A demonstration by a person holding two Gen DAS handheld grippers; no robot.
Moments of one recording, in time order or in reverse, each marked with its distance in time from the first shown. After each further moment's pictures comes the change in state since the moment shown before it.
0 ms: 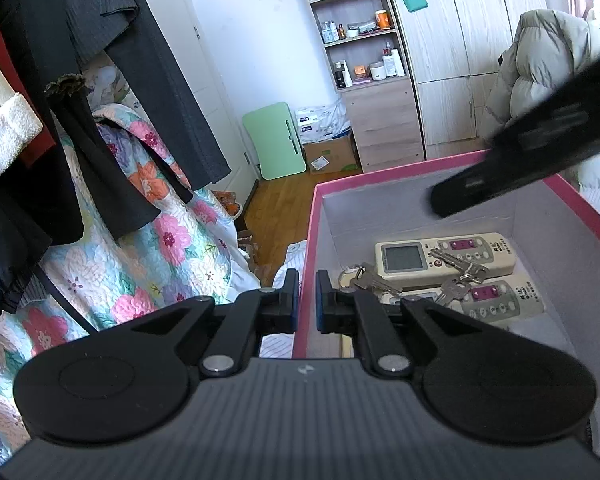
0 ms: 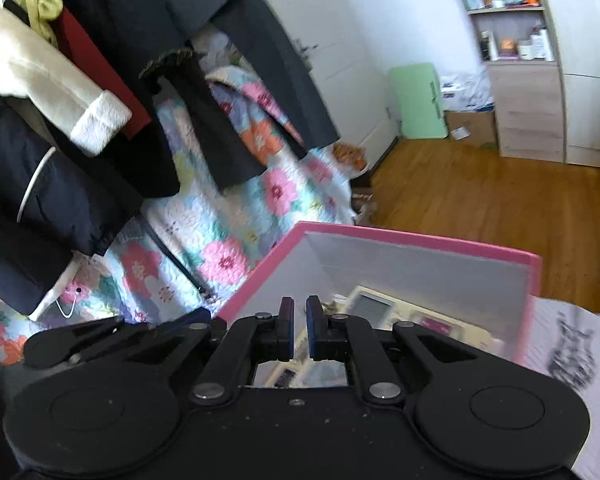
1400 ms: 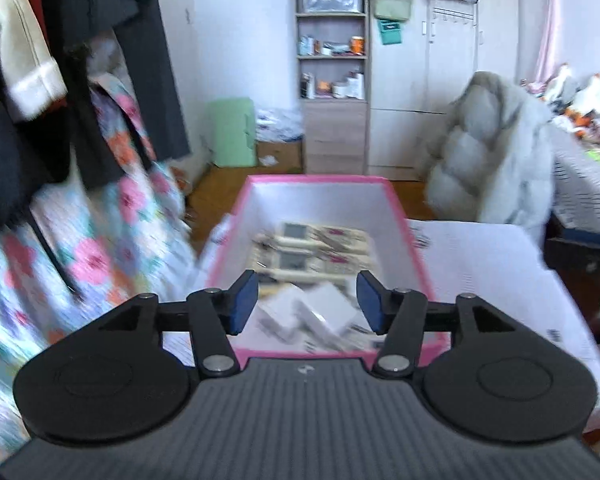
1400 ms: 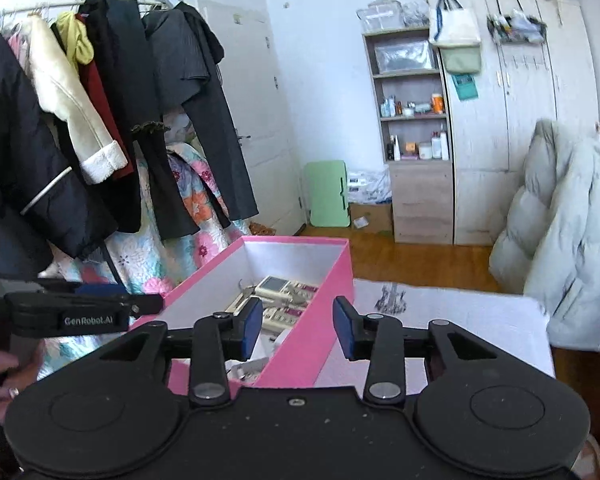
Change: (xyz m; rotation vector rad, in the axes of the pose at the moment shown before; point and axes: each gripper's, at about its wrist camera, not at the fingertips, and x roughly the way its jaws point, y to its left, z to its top) left arm -0.183 -0.010 -0.020 -0.208 0.005 -0.220; right arm -0.224 0.054 -0.127 -0.096 -0.279 -0.300
